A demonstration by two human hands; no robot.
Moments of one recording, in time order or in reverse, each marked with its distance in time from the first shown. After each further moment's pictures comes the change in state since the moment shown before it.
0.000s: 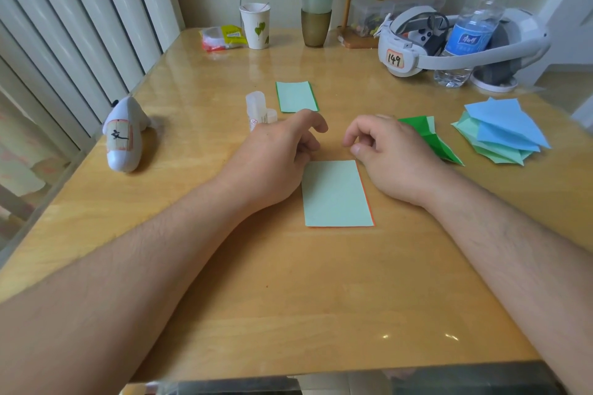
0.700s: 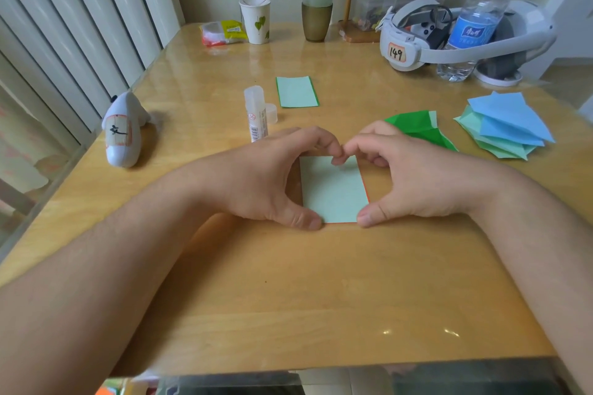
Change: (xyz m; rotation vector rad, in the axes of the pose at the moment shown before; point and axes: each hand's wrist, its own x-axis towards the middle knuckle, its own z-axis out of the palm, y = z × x) left_hand -0.017 0.000 -0.028 -0.175 -0.457 0.140; right_hand -0.026 -0.005 -0.034 0.001 -0.495 -0.085
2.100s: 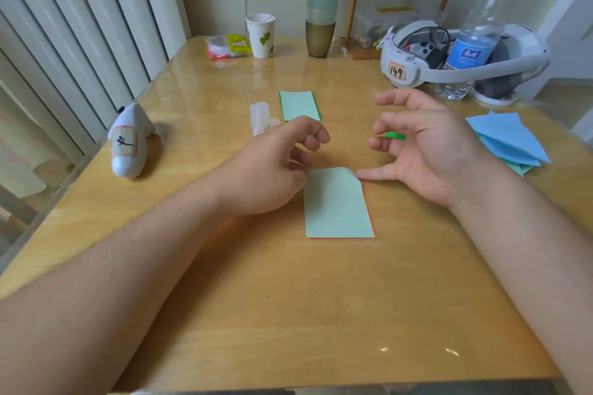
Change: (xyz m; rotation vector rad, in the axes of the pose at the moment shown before) left_hand 0.012 0.001 0.004 -0.223 0.294 -0.158; right_hand 0.021 -0.018 -0.018 1.195 0.460 0.184
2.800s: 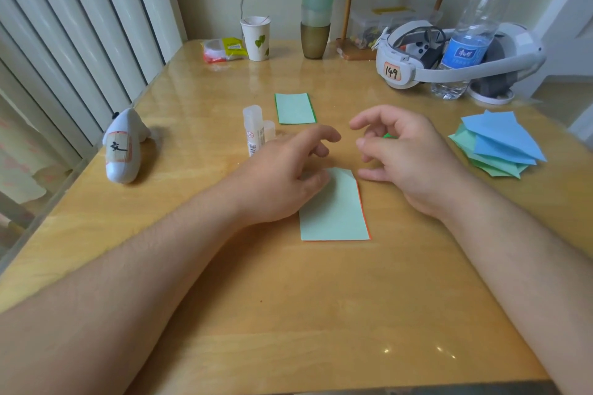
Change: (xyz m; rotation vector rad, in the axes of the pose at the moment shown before) left_hand 0.008 0.004 0.015 0.294 0.008 0.102; right_hand -0.001 0.020 0.004 -0.461 0.048 -0.200
